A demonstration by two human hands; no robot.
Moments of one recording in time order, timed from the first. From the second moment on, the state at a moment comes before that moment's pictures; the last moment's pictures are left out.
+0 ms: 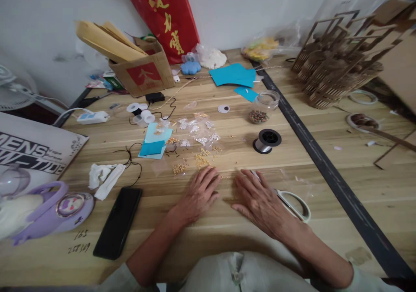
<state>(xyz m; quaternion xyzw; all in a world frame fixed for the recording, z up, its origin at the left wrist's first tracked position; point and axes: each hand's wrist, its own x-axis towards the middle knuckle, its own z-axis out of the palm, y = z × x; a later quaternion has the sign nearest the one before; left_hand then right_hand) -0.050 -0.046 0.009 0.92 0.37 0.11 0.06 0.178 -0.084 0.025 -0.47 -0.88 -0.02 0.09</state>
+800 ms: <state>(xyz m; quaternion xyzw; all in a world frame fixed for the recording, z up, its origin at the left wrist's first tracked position) -0.052 -0.045 0.009 0.92 0.37 0.11 0.07 0.177 -0.083 0.022 -0.47 -0.88 -0.01 0.10</state>
